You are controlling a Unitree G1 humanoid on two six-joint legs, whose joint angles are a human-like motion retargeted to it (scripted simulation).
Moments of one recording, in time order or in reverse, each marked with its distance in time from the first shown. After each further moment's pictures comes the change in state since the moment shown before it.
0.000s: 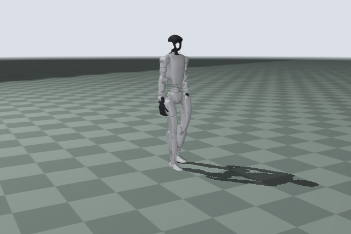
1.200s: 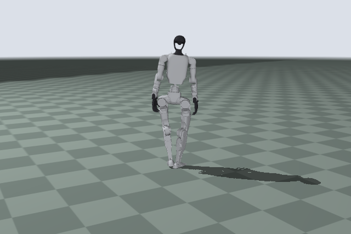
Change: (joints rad) left arm -0.014 -0.001 -0.045 0.007 0.000 -0.053 0.008; right arm 0.048 -0.036 -0.011 -0.035 0.183 -0.052 -0.111; waist 0.085 0.094 -0.044; left_leg -0.255 -0.091 0.071 0.151 0.079 -0.018; right_leg 0.035 -0.101 -0.435 0.124 -0.219 -0.036
